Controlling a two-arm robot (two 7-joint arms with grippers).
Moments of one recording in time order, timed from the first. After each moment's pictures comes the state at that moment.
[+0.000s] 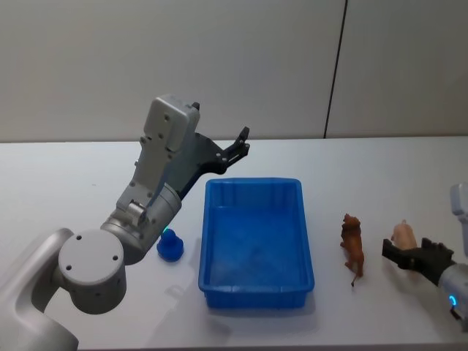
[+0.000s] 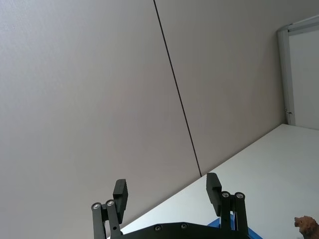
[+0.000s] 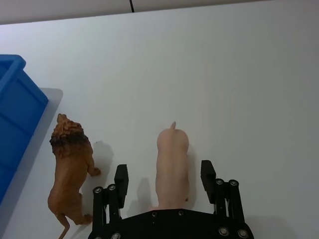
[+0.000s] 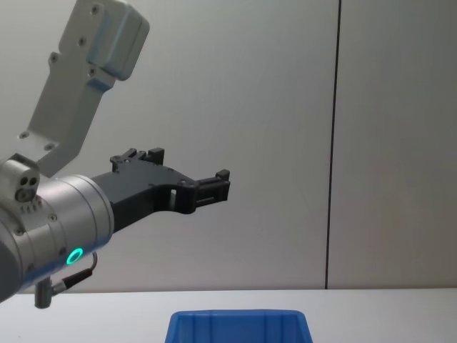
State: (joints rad) left arm -0.24 0.38 0.45 -1.63 -0.20 0.01 -0.01; right arm 0.13 0.27 -0.20 -1.30 0.40 0.34 0.03
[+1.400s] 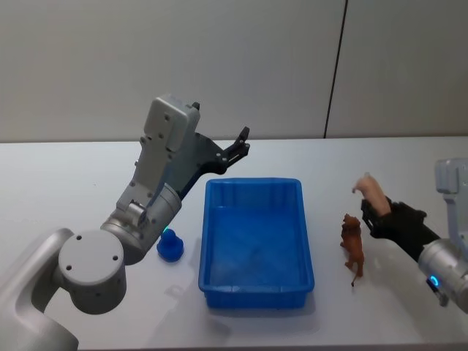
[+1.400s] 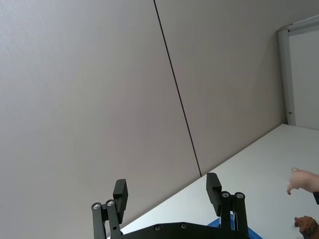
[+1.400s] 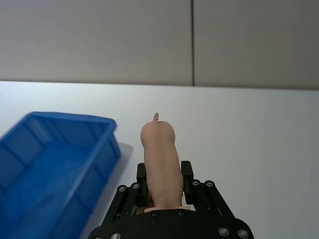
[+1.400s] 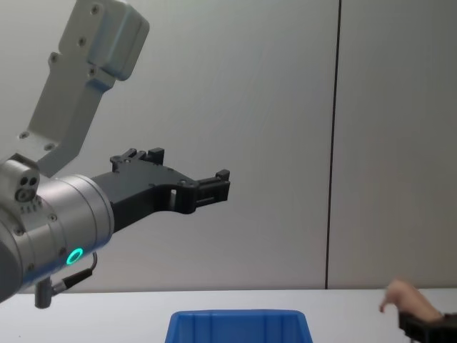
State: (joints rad) left arm -0.24 0.38 0.45 -1.63 -0.20 0.01 -0.01; right arm 0.13 0.25 -0.23 -1.35 0.35 0.15 0.17
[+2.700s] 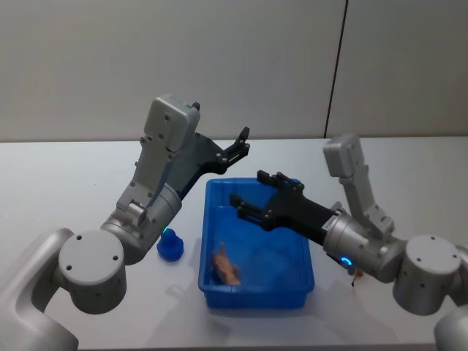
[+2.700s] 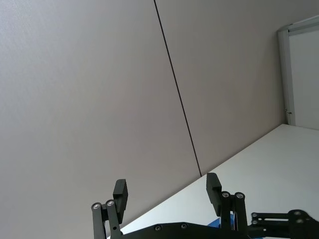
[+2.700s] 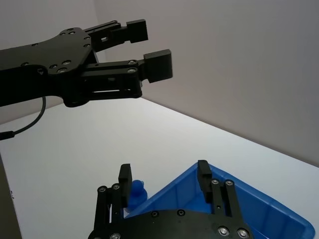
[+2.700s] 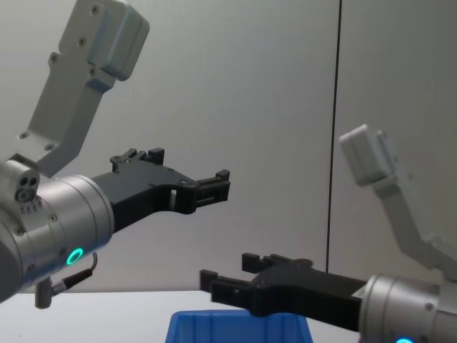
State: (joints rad) left arm -0.24 0.38 0.45 -1.63 -0.20 0.01 -0.01; right arm 0.30 0.10 -0.36 -1.23 0.23 -0.01 0.61
